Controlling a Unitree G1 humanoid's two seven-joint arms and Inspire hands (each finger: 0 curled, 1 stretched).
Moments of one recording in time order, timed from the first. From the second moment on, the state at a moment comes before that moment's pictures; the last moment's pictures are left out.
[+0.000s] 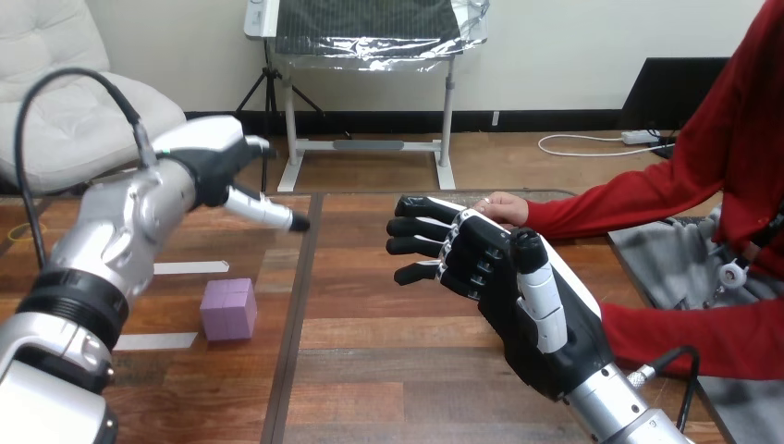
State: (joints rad) left arm -0.90 0.53 -0.46 0.98 0.69 -0.05 -0.26; right arm 0.02 -0.12 0.07 0.08 0.30 -0.30 0.57
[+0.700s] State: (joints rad) left arm -0.91 0.52 -0.51 1.14 0.75 -0.02 -0.25; right arm 0.02 -0.13 0.06 0.08 0.30 -0.30 0.57
